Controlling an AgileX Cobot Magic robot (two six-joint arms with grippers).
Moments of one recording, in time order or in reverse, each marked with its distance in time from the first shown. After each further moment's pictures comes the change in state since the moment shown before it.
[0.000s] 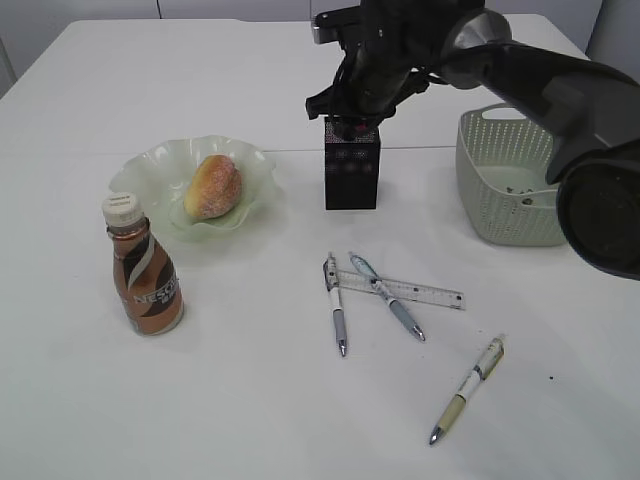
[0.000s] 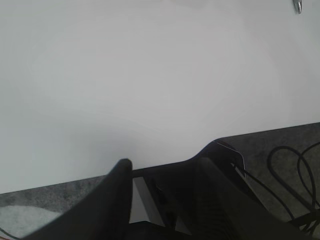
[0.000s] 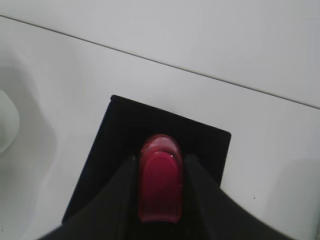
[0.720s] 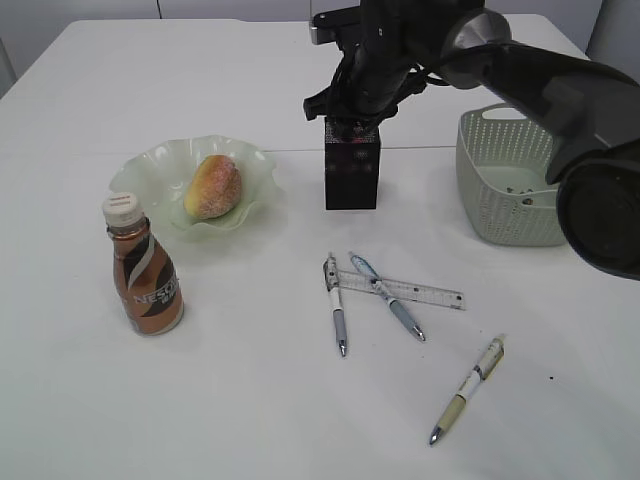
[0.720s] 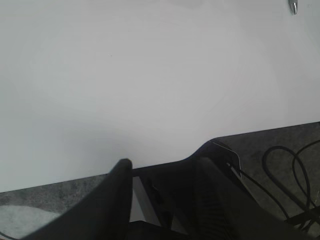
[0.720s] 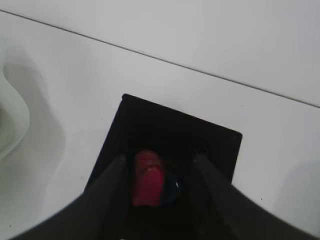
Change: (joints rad) left arm 0.000 0.000 0.000 -0.015 0.000 -0.004; right arm 0.000 0.000 0.000 0.024 0.000 -0.020
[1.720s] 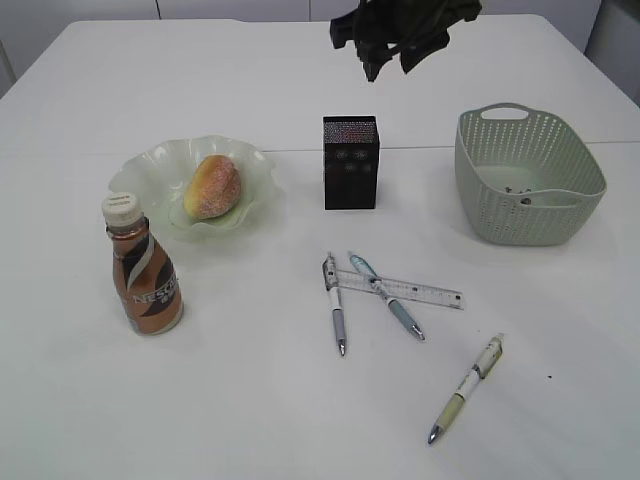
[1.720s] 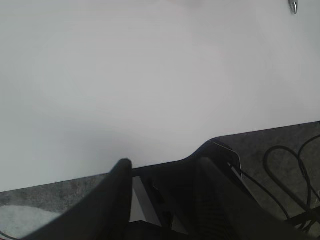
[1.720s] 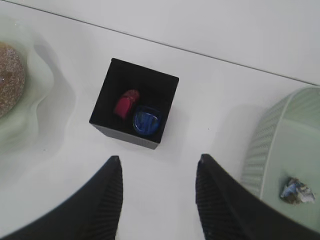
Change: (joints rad) left arm 0.000 0.000 0.000 0.002 0.000 0.000; right arm 0.000 -0.246 0.049 0.002 0.278 -0.004
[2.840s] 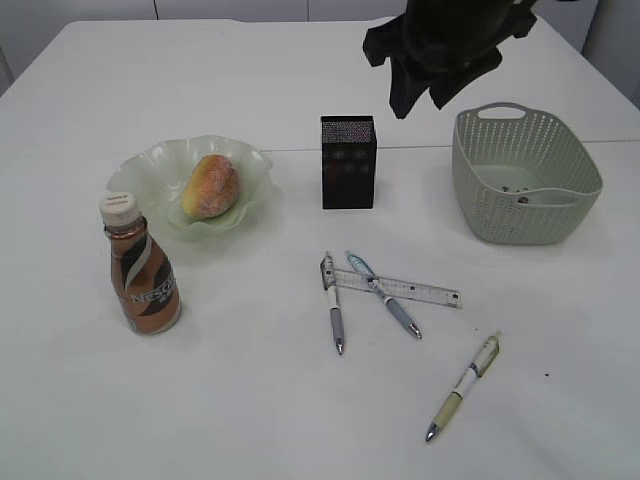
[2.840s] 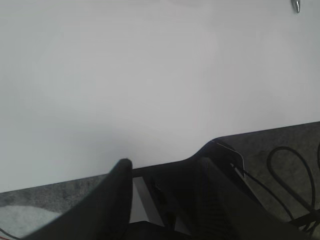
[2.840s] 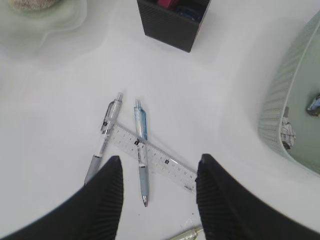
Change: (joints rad) left arm 0.000 0.000 0.000 0.012 0.000 0.000; right arm 0.000 -0.360 0.503 0.167 0.019 -0.122
